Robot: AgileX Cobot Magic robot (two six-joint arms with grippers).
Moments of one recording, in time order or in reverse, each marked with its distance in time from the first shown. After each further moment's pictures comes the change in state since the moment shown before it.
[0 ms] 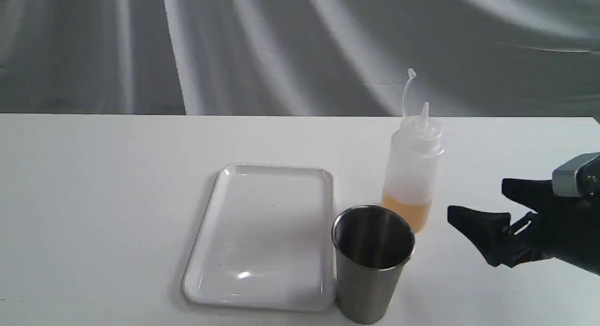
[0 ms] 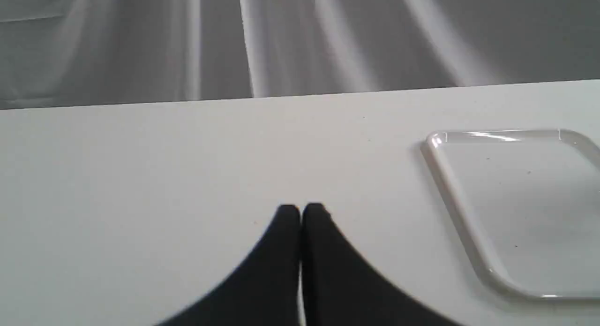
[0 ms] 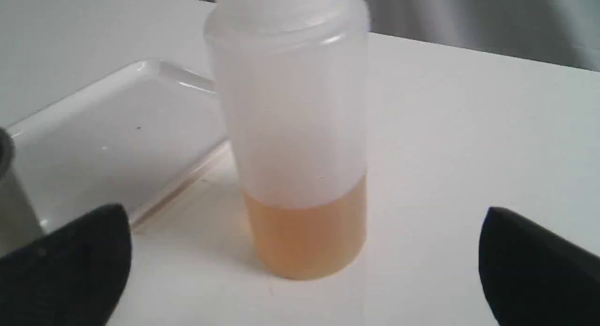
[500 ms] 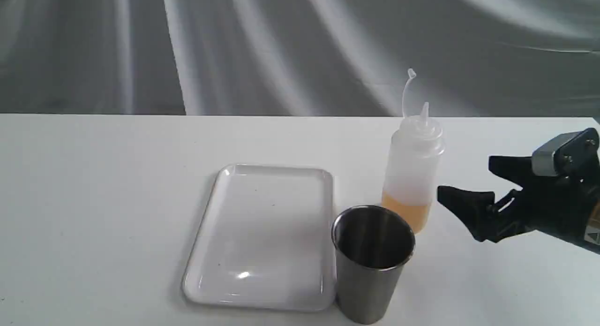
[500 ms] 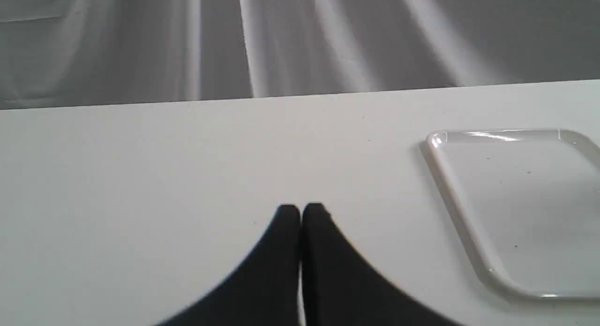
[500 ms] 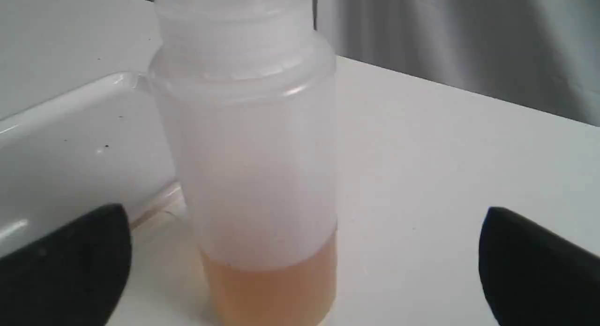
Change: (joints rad) left arm 0.000 0.000 0.000 0.000 0.000 0.000; right arm 0.035 0.105 -0.164 -0.037 0.004 -0.023
